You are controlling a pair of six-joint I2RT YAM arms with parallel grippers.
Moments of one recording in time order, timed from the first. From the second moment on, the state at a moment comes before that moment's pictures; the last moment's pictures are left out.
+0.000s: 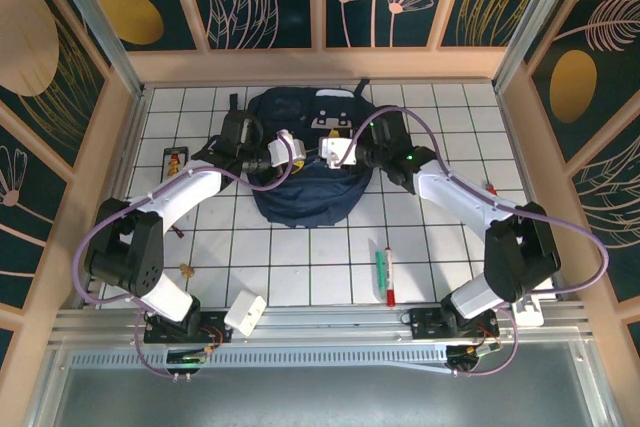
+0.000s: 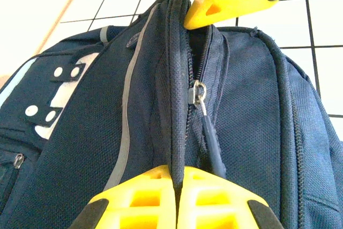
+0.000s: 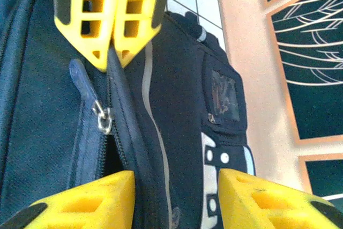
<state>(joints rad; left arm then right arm) -0.40 1.59 1.05 -0.16 0.66 0.78 0.56 1.52 1.11 -0.14 -0.34 -1.15</state>
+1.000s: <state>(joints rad) -0.40 1.49 1.02 -0.09 0.74 0.64 0.59 1.65 1.19 -0.19 -0.32 -0.94</state>
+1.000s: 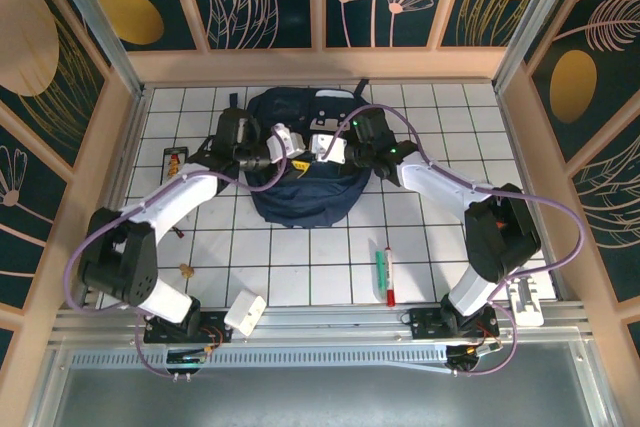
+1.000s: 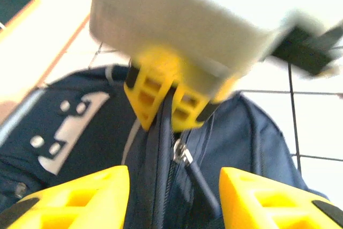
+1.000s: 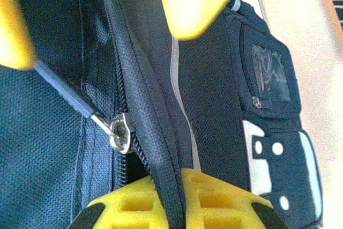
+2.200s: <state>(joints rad) -0.47 1.44 0.73 0.33 0.56 0.09 0.66 1.65 1.19 -0.18 -0.26 -0.84</state>
